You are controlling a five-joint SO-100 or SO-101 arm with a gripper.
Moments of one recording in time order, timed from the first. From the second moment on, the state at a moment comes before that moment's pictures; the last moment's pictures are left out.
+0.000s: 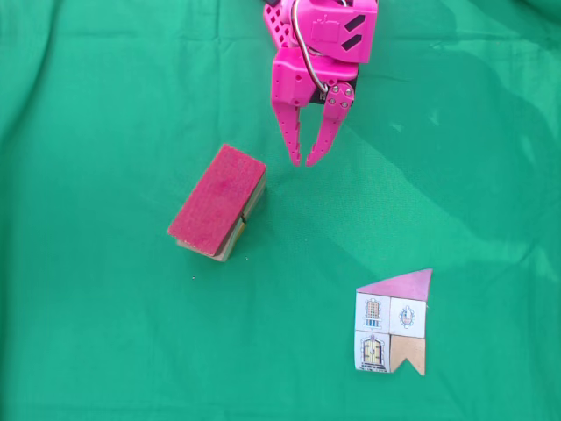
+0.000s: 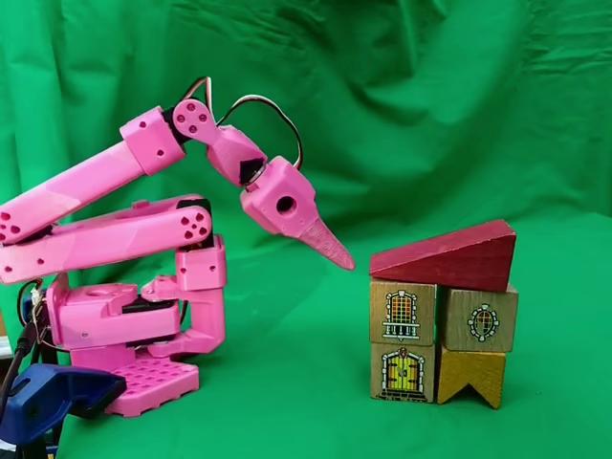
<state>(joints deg) 2.1 188.4 163.2 66.5 -76.6</state>
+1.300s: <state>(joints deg) -0.4 190.5 176.7 66.2 -4.7</state>
